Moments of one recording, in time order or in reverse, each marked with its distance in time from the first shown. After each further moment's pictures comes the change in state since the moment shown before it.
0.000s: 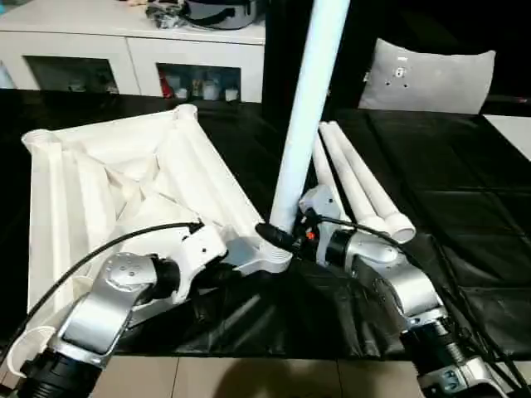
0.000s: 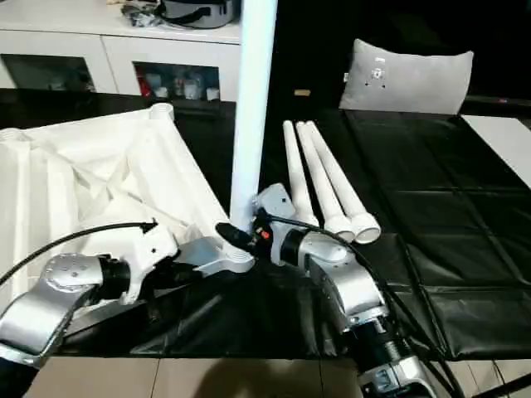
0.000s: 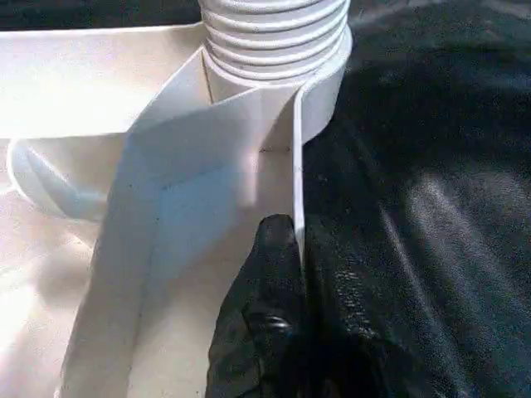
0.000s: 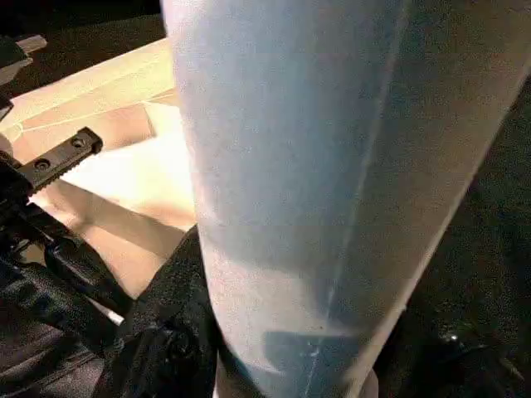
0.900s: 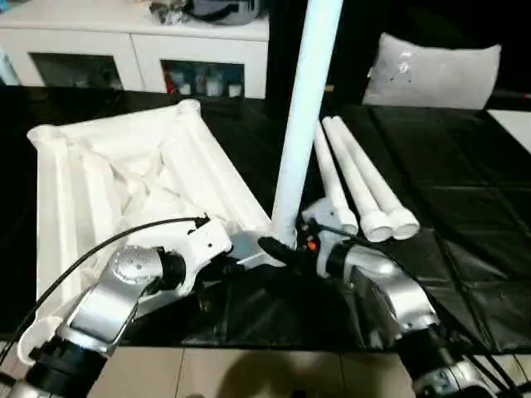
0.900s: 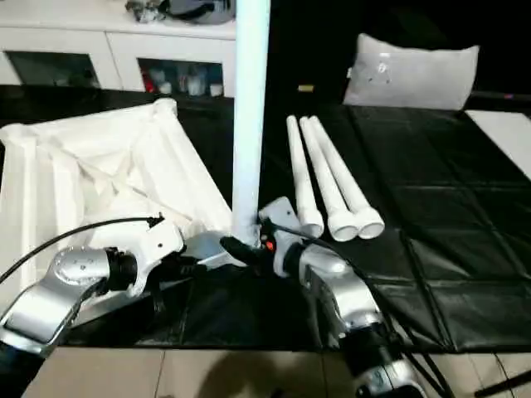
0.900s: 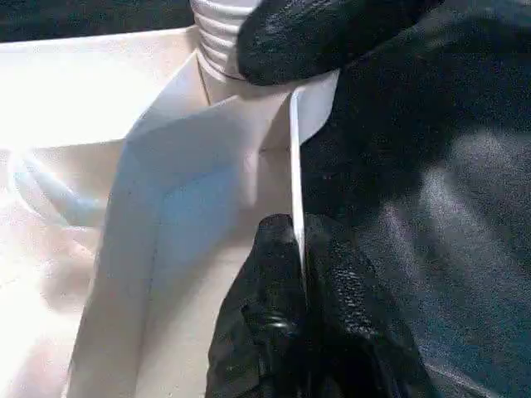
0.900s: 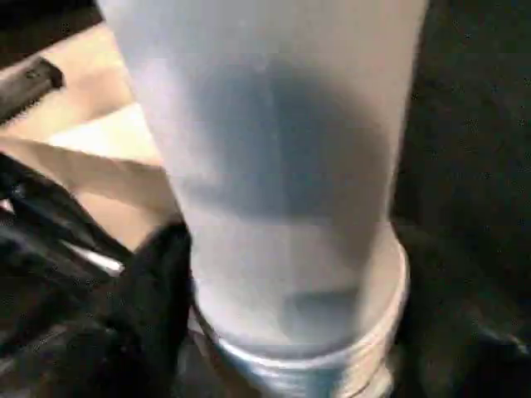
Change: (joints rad) left arm -0.073 0.005 -0.031 0.110 -0.012 -0.102 -0.012; right arm 0.039 0.021 -0.044 0.113 -0.007 -0.069 -0.005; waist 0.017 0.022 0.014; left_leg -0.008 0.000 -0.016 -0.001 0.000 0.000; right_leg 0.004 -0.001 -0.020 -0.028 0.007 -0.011
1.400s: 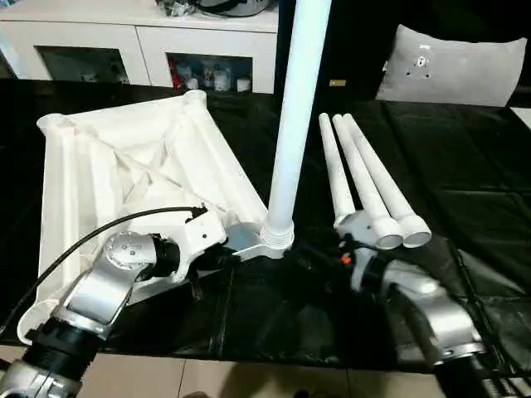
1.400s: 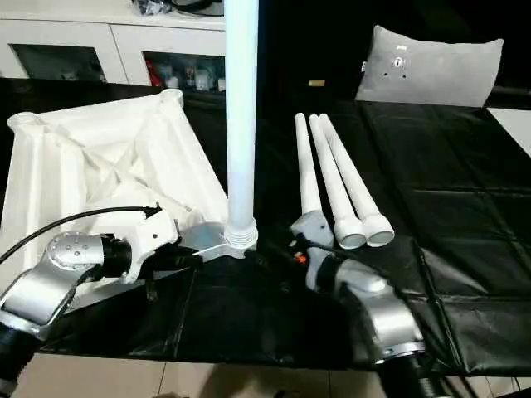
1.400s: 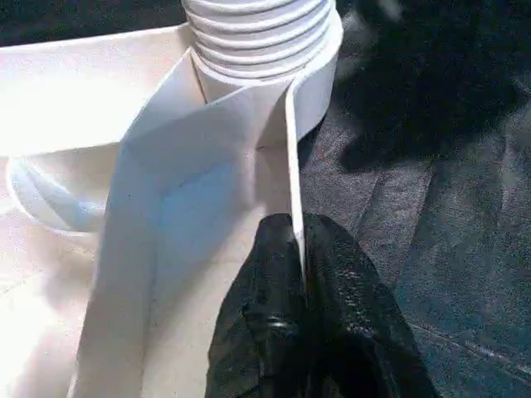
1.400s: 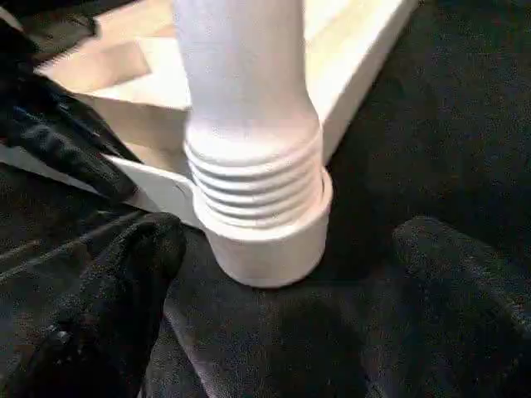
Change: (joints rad) left arm -0.069 0.044 0.000 0.111 -0.008 -0.119 -0.086; right arm 0.126 -0.136 -0.054 -0.180 0.036 -0.032 0.099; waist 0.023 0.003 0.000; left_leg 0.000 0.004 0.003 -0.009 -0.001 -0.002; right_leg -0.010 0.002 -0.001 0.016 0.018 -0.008
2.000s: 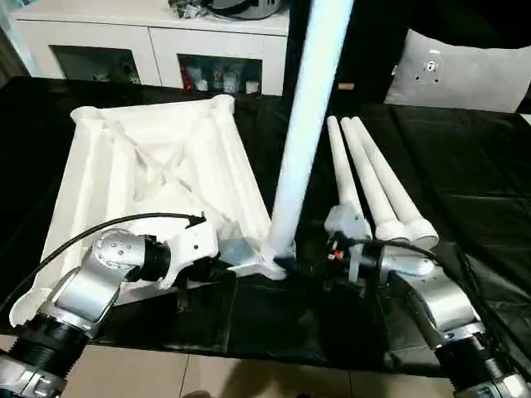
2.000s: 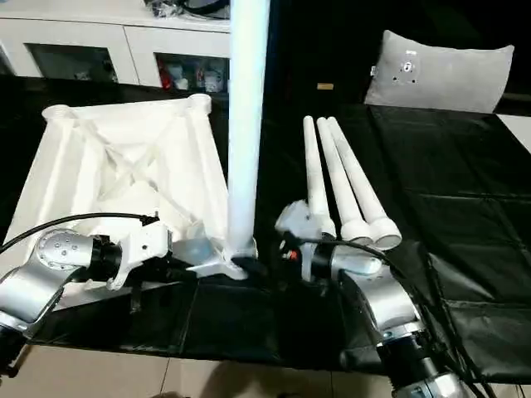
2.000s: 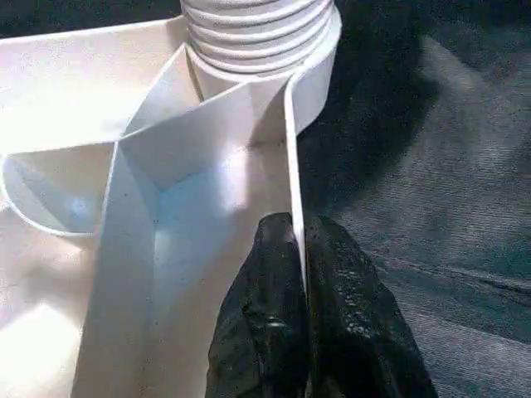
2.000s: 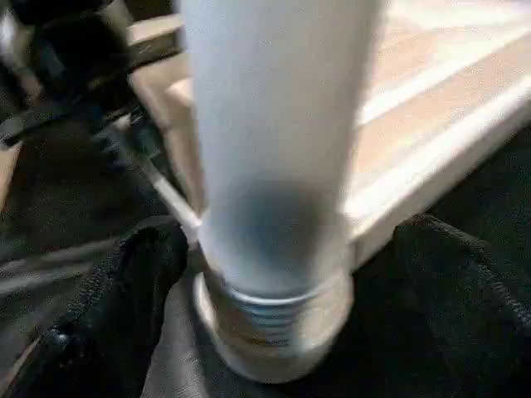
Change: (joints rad) left arm -0.004 0.066 -0.036 0.027 -0.016 -0.113 -0.149; right arm -0.094 -0.039 0.098 0.018 -0.029 -0.020 0.162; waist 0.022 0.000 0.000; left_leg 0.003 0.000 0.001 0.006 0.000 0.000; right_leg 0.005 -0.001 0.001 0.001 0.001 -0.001
